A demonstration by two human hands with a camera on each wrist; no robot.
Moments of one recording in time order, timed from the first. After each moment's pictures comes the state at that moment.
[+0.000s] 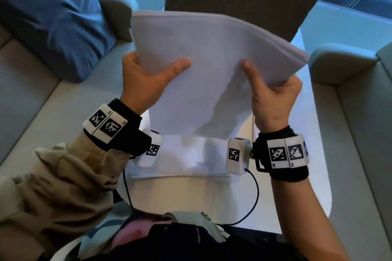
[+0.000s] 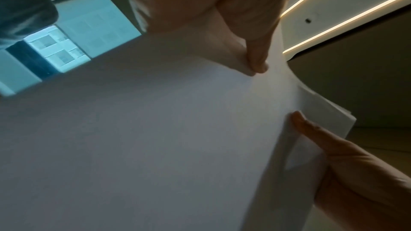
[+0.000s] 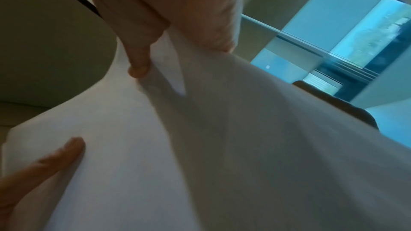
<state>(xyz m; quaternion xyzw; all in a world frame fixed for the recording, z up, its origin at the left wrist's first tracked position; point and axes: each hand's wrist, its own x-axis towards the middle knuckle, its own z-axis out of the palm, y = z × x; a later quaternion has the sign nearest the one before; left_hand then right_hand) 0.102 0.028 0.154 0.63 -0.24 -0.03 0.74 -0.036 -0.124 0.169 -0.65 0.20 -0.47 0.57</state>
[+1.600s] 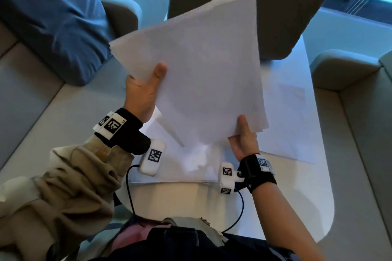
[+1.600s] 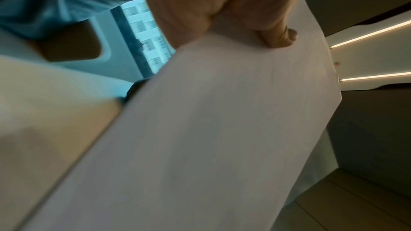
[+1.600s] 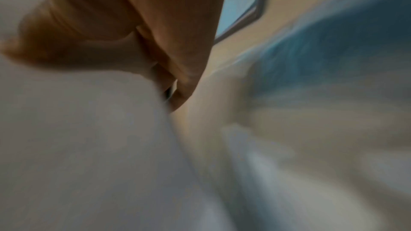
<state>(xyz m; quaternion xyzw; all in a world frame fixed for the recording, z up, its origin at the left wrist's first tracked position) 0.123 0.020 0.110 0.50 -0.12 -0.13 0.85 -0.051 -0.152 0.011 -0.33 0.34 -0.29 0.83</state>
